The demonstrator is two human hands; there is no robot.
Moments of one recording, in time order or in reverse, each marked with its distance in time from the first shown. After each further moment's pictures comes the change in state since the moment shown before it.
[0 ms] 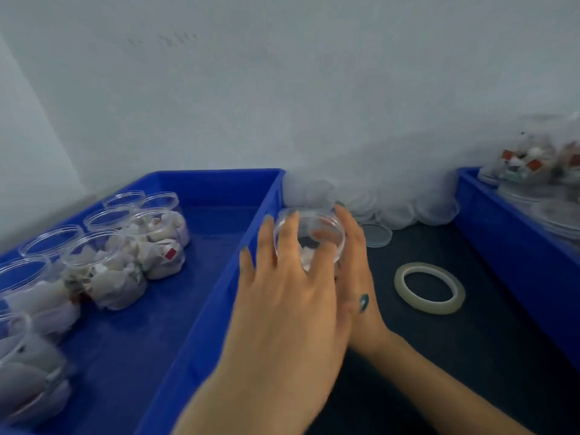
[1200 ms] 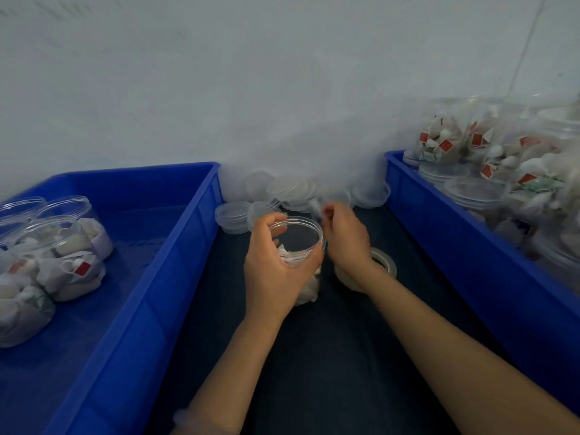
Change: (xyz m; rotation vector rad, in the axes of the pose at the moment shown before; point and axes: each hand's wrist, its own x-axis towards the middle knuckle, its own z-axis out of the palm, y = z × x) left_hand 0.078 0.023 0.153 -1.044 0.339 -0.085; right_hand 0.063 0.094 -0.092 -0.703 0.102 0.394
